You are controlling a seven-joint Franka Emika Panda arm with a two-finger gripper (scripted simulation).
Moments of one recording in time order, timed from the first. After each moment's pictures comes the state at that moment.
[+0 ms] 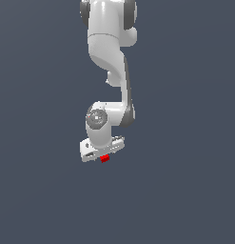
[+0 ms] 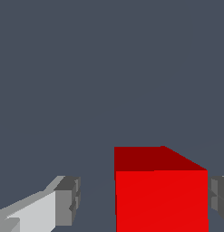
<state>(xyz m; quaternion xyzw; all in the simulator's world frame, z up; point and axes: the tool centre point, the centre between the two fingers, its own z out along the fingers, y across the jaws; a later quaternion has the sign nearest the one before) 0.051 -0.063 0.024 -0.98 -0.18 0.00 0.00</state>
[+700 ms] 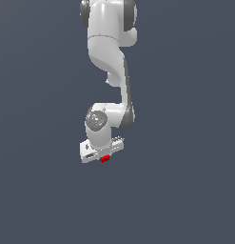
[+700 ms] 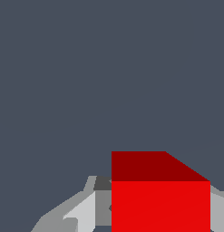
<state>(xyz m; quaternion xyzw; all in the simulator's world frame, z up) 0.054 -0.065 0.020 -0.98 -0.19 0.00 0.00</state>
